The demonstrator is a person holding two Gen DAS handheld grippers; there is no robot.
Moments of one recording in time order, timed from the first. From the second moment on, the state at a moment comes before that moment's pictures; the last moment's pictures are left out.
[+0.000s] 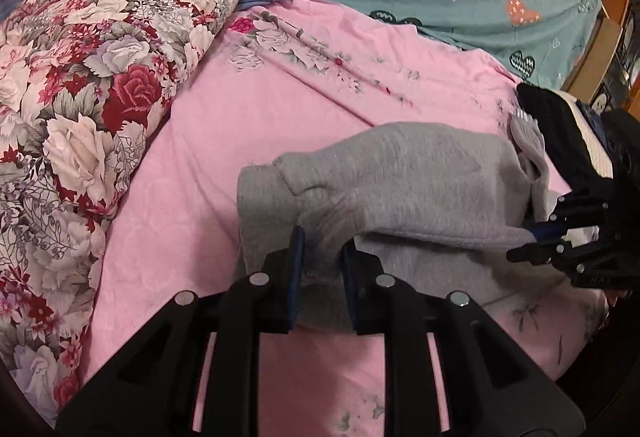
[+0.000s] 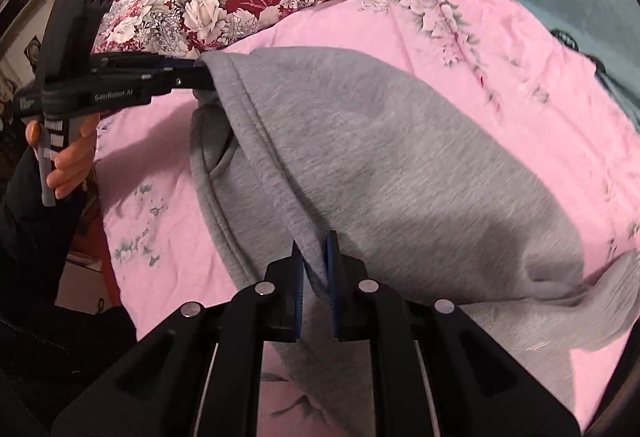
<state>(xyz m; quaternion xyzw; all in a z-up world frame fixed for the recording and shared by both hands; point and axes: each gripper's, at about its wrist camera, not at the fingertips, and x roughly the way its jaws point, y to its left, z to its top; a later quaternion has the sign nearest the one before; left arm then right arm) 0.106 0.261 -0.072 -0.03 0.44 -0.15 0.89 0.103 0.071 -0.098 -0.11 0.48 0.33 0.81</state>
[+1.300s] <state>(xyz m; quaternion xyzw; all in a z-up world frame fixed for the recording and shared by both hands) 0.105 0.314 -0.102 -0.44 0.47 -0.05 0.76 0.081 0.045 -0.114 -0.08 0.48 0.37 0.79</state>
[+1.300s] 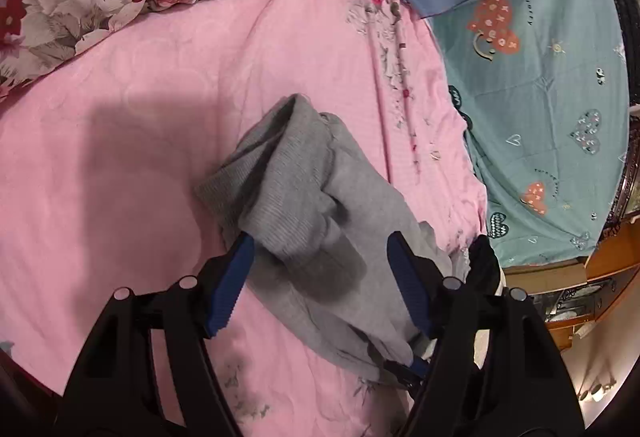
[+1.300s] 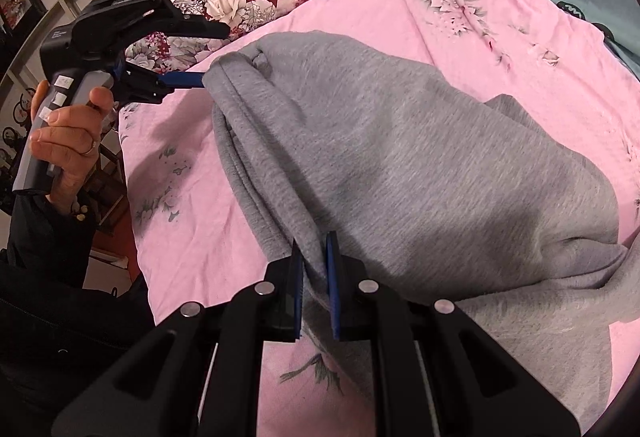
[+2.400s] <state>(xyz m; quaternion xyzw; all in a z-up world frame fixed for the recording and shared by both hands) 0.066 0.289 -0.040 -0.19 0.41 0.10 0.89 0.101 0.101 -0.120 -0.09 0.53 0.38 0.76</state>
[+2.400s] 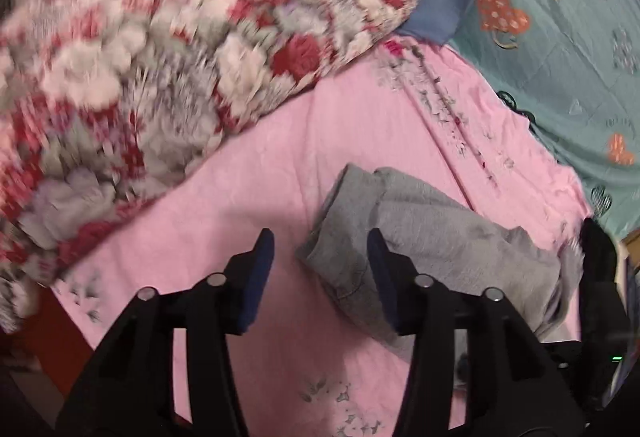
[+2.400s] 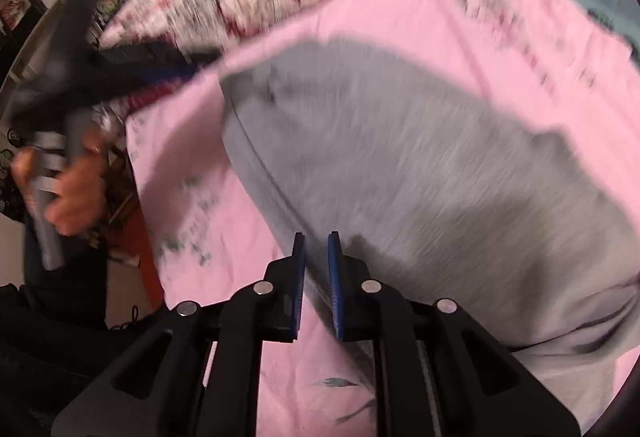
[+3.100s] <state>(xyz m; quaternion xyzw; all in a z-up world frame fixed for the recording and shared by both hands) 0.102 0.173 -0.112 -0.04 0.46 -0.01 0.89 0.261 -0.234 -0.069 0.16 0.58 -0.09 0.79</state>
